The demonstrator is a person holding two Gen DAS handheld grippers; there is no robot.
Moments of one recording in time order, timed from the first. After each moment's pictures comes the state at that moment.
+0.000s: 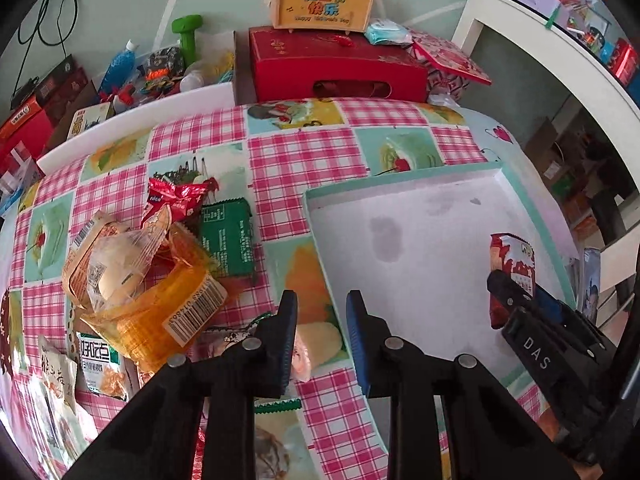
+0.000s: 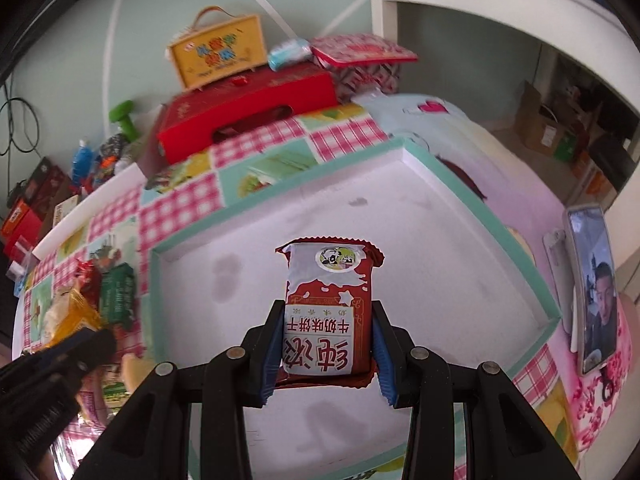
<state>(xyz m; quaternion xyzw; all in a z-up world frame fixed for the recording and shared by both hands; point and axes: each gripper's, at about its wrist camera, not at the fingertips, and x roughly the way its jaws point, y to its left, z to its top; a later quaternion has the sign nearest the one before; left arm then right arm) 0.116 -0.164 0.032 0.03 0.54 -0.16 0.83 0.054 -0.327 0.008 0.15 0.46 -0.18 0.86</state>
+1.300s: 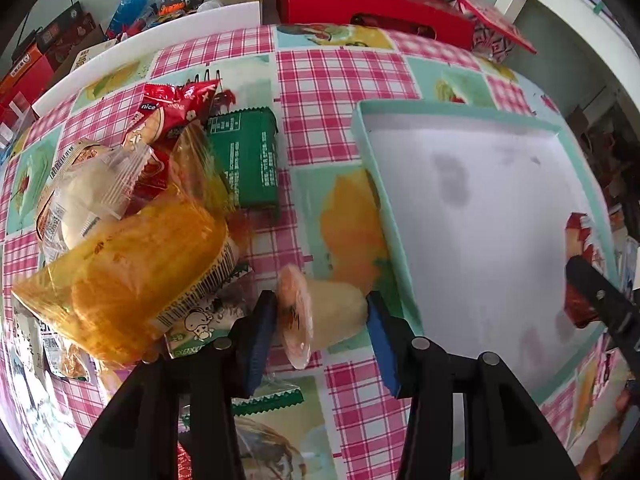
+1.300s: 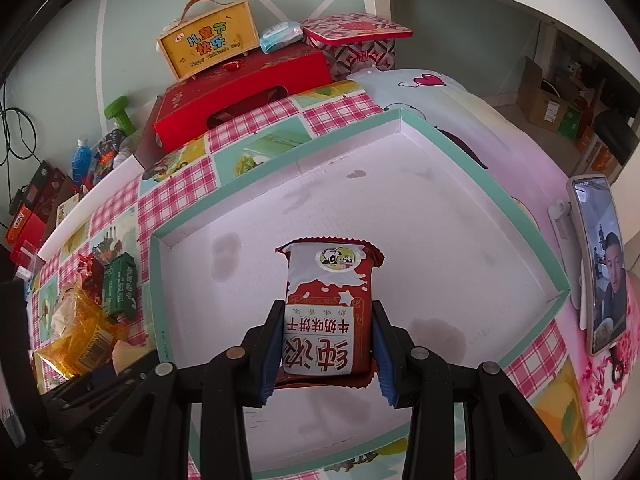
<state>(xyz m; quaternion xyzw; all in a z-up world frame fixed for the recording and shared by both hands) 0.118 -0.157 -0.037 0.03 0.60 -0.12 0.79 0.048 -0.330 0.004 0.17 0.48 -0.17 0.84</state>
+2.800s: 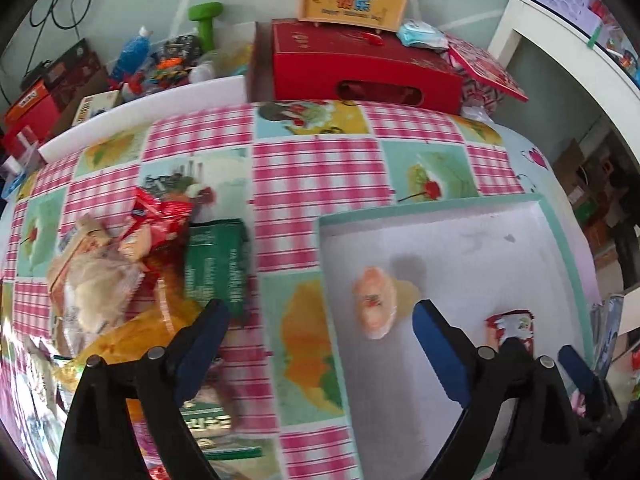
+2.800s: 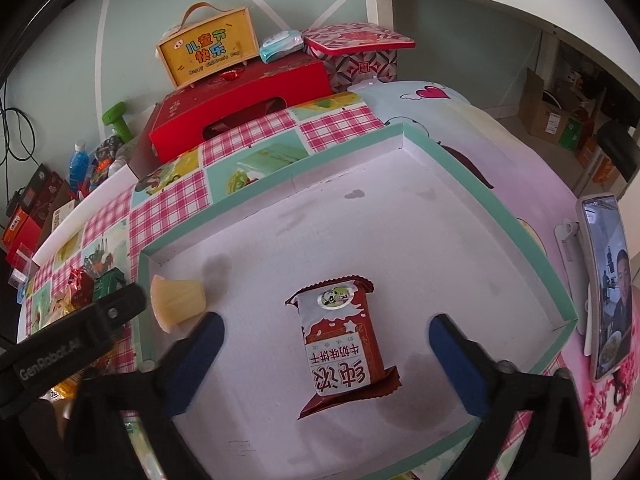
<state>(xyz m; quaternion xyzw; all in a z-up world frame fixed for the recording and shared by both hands) 0.160 -0.180 0.011 0.01 0.54 -0.11 0.84 0.061 -0.340 -0.002 0.16 0.46 -0.18 0.85</state>
